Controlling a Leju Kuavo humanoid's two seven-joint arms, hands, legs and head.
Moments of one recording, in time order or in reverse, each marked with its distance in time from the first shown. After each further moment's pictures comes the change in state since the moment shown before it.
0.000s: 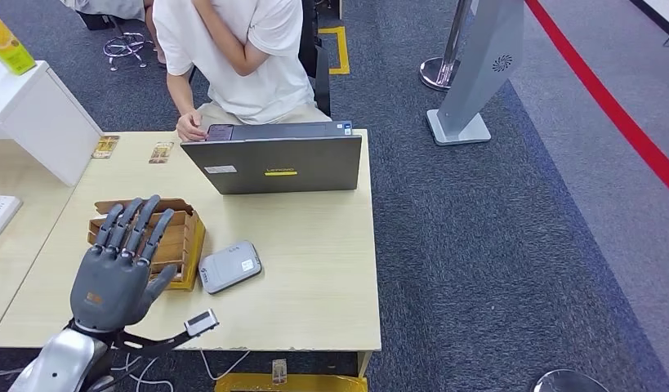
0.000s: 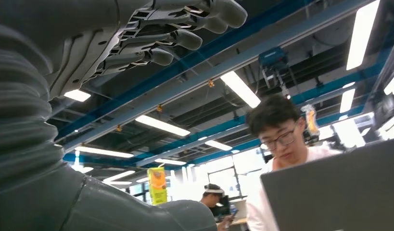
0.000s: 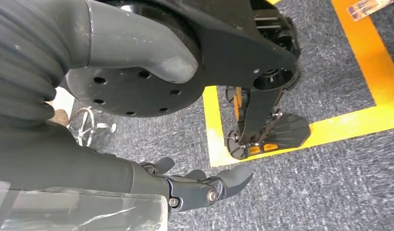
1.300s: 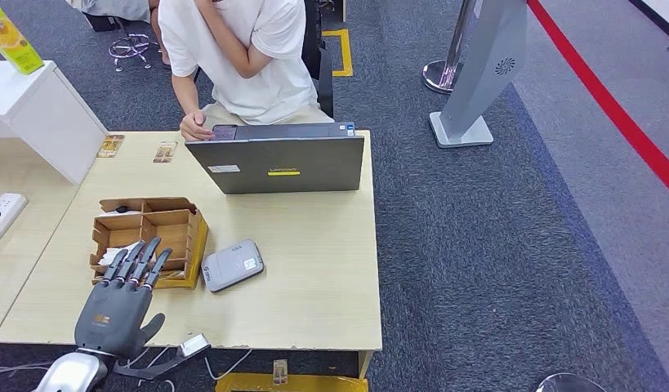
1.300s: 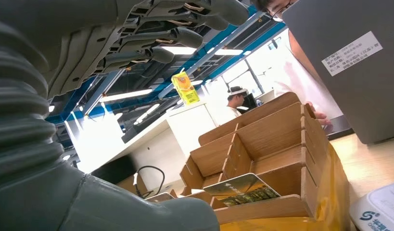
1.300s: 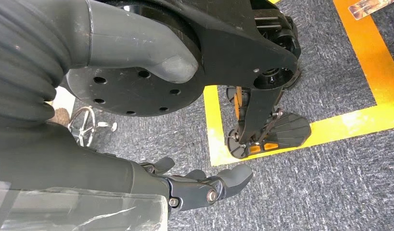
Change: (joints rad) left arm 0.118 0.016 0.044 0.034 0.033 -0.311 0.142; right arm -0.002 0.003 -0.045 0.000 0.040 0.004 0.010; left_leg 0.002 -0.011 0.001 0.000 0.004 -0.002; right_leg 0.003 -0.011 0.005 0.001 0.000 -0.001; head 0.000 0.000
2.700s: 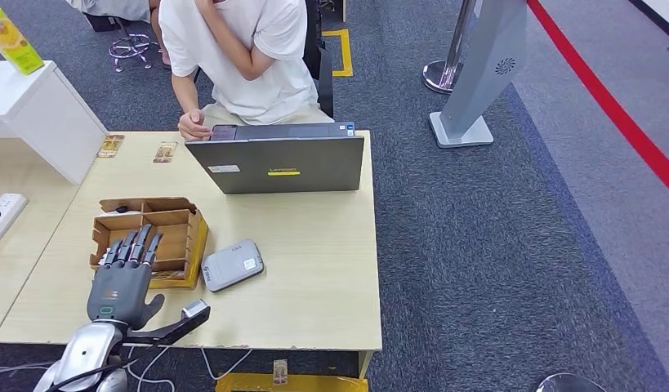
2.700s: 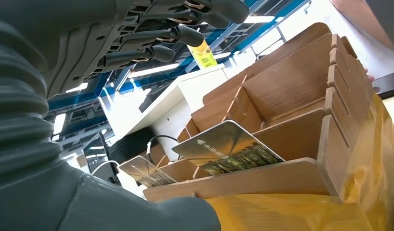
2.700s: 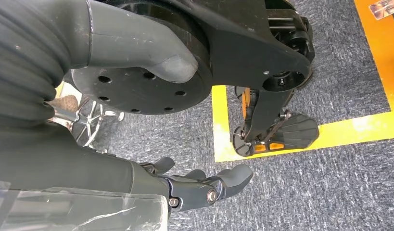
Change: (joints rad) left arm -0.168 -0.130 0.075 0.324 -0.021 0.078 -0.014; right arm -0.002 0.000 0.000 0.000 0.071 0.017 0.021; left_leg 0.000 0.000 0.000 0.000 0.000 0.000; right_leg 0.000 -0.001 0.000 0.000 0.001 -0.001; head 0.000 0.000
